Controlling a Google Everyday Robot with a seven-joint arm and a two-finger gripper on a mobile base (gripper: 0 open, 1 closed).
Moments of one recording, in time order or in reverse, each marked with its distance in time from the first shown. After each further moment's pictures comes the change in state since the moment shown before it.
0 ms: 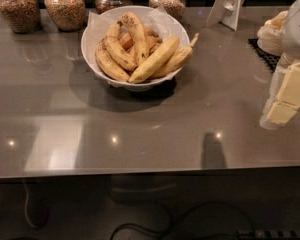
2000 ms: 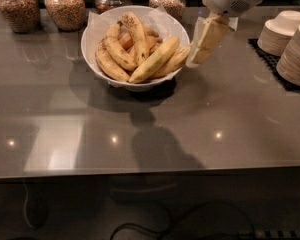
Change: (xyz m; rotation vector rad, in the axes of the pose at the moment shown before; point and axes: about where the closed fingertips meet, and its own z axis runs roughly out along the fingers) arm -0.147 -0.108 0.030 0.235 -0.359 -0.371
